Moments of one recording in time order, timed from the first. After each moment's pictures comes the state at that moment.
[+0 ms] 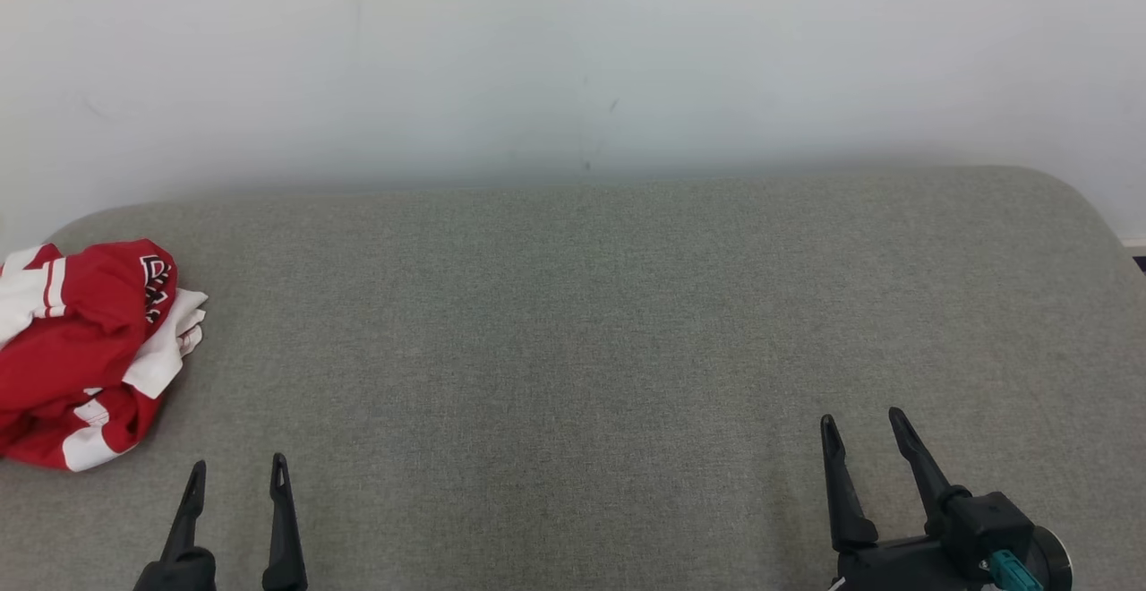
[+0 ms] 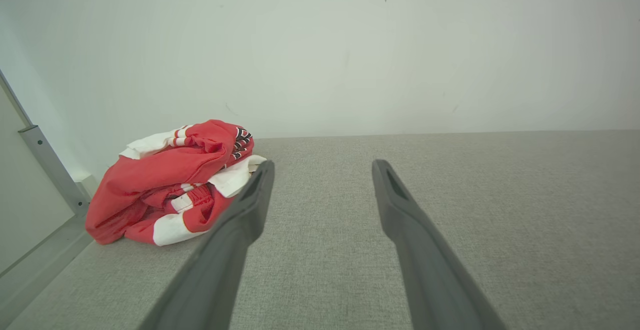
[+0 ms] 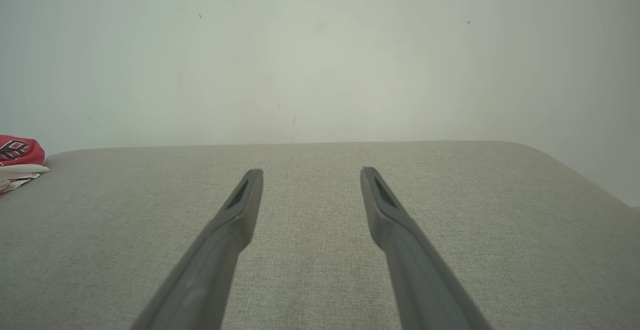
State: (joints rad) left arm 0.01 0.10 0.04 0.16 -0.08 0.00 -0.24; right arm -0.03 -0.05 -0.04 0.23 0.04 0.13 -0.26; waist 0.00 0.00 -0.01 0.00
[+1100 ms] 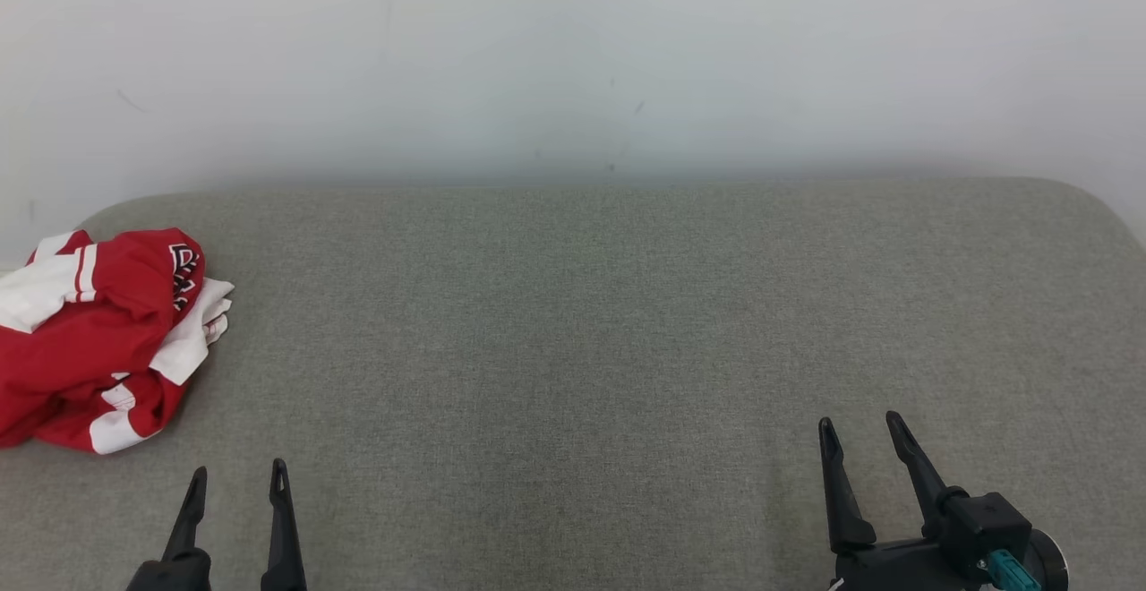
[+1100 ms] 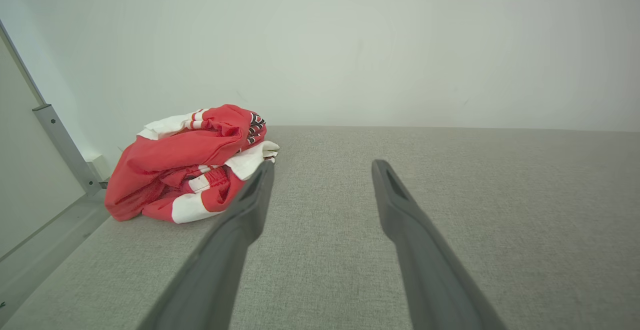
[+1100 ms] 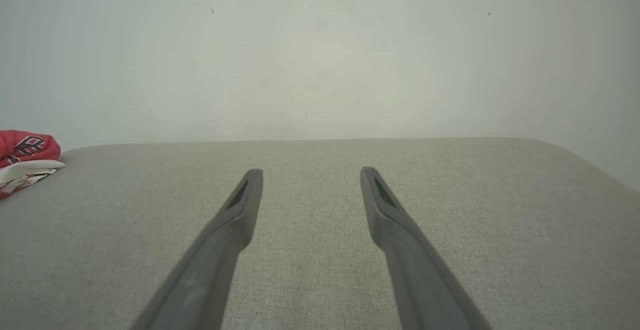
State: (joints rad) left arm 0.03 0.12 0.02 0.12 -0.12 0.01 -0.19; right arm -0.04 -0.05 -0.04 0.25 0.06 0.13 -0.26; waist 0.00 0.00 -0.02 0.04
